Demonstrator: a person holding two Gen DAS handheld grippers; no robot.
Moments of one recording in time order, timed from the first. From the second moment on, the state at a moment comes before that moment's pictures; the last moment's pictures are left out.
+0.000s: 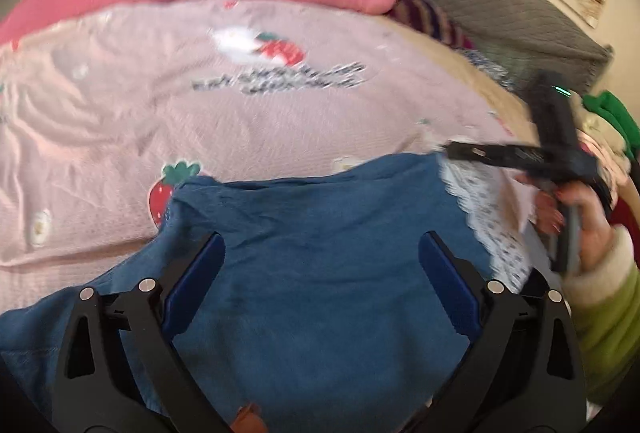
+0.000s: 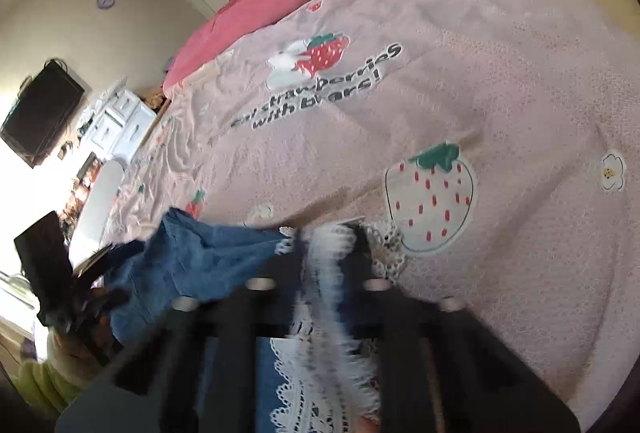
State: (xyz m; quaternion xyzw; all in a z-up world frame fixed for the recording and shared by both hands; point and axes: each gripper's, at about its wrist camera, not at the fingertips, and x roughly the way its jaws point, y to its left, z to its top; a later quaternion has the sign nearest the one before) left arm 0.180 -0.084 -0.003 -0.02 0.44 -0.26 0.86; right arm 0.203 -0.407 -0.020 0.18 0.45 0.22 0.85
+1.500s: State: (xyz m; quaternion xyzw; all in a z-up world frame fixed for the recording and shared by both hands) left arm 0.080 0.098 -0.026 0.01 0.42 -0.03 0.91; right arm 0.099 -0.352 -0.027 0.00 0.48 0.20 0.85
